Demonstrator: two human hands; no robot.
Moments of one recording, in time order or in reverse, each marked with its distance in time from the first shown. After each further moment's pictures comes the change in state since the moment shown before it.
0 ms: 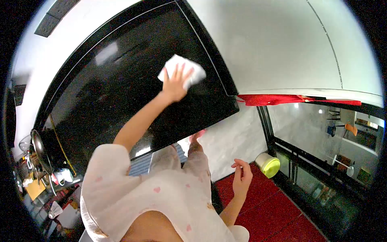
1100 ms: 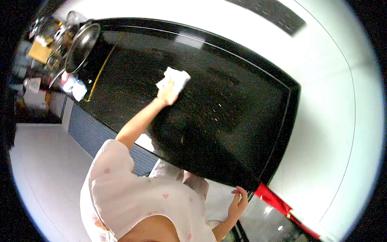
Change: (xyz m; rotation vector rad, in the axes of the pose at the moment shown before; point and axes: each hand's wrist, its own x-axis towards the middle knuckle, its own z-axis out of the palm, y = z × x) left_hand -0.220 -0.285 -0.009 -0.139 0.131 -0.951; right_hand 0.058 -0.097 0.101 -0.122 -0.451 -0.392
